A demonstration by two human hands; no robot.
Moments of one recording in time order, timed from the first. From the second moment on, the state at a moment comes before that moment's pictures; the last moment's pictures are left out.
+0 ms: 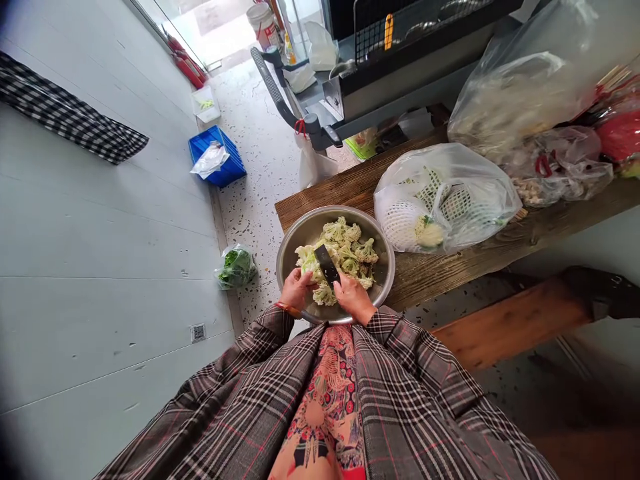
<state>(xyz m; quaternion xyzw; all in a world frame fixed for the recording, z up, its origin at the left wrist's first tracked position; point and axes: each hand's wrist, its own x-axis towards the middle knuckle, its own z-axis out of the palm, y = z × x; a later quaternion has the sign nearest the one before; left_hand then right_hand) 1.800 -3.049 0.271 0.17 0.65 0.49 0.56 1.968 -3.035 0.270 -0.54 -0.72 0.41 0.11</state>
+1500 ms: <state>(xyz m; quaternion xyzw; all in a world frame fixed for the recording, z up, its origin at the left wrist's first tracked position) 1.798 -3.034 0.302 0.00 0.52 0.49 0.70 2.002 -3.038 0.309 -0.53 -0.77 0.29 0.20</state>
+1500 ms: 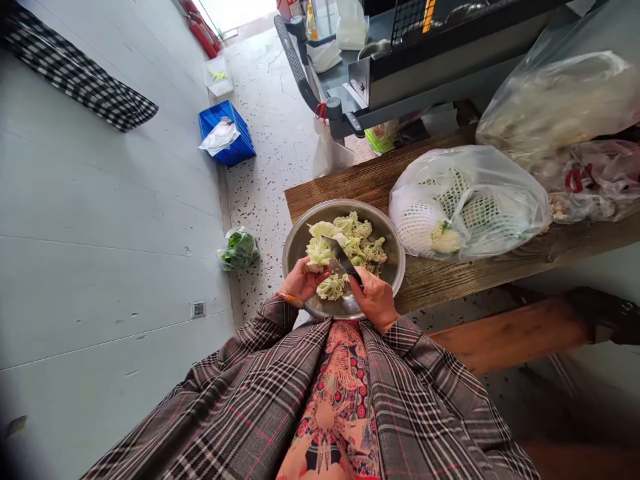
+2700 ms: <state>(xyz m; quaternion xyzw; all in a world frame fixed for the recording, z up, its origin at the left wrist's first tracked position) 1.815 -3.069 0.313 0.08 0.53 0.44 0.72 1.991 -3.039 0.264 -0.45 -0.86 0.18 0.19</state>
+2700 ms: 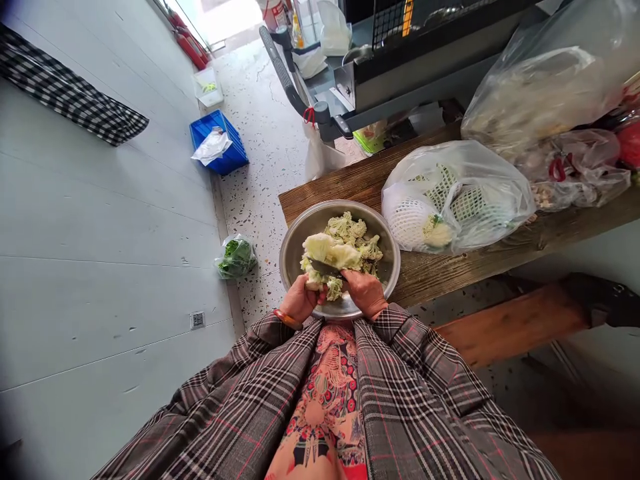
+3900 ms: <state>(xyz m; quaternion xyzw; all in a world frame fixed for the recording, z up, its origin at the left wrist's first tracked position) 1.786 -3.067 0.319 0.40 0.60 0.41 0.56 1.993 -3.048 0.309 -0.42 -0.84 0.27 0.24</state>
